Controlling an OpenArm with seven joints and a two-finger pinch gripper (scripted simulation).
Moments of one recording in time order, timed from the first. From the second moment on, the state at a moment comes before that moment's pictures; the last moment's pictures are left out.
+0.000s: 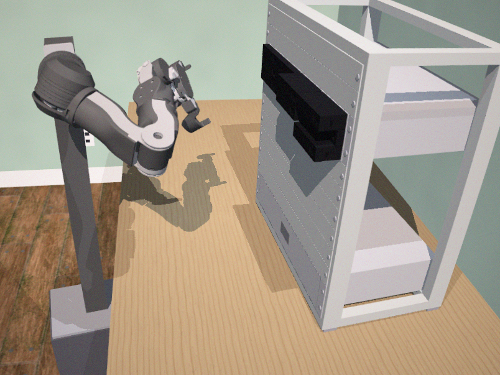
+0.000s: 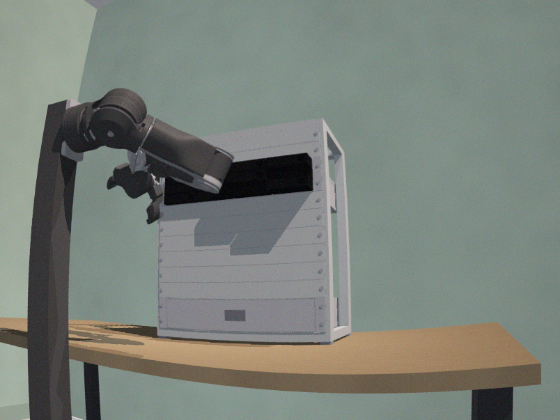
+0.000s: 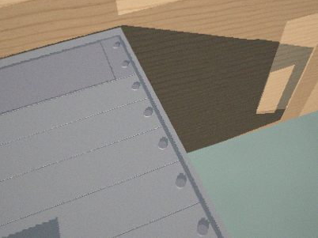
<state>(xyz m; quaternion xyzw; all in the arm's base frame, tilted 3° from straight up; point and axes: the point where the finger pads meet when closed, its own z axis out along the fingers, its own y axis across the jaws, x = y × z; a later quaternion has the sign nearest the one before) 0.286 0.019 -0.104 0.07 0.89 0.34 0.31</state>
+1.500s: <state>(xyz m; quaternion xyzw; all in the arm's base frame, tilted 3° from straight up) 0.287 0.018 -0.102 0.08 0.88 0.35 0.31</state>
